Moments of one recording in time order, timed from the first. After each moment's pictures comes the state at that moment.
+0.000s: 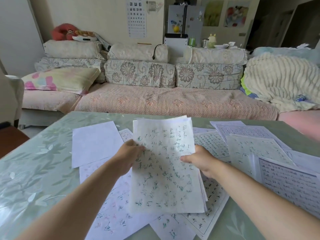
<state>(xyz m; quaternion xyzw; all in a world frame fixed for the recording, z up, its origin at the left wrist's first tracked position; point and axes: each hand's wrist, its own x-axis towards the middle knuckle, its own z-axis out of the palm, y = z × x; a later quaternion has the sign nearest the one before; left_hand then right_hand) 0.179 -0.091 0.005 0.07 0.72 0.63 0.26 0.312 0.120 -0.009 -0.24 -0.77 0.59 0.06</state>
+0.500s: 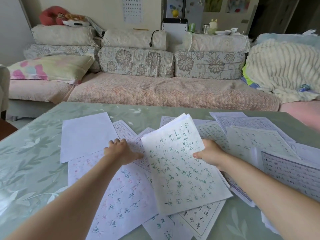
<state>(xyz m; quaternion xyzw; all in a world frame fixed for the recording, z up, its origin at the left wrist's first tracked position) 0.139 -0.069 -0.043 0.16 0.98 0.05 0.09 0.311 0.182 -0.040 -0.32 -0.84 0.43 0.05</state>
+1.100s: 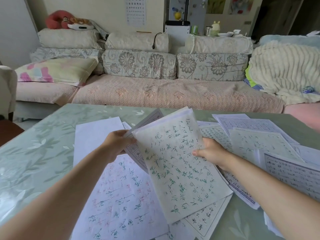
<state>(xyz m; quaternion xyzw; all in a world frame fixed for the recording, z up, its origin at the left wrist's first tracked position) 0.141 -0.090 -0.002 0.08 0.76 0.60 0.21 0.312 0.179 -0.028 -0.24 -0.84 0.48 0.05</state>
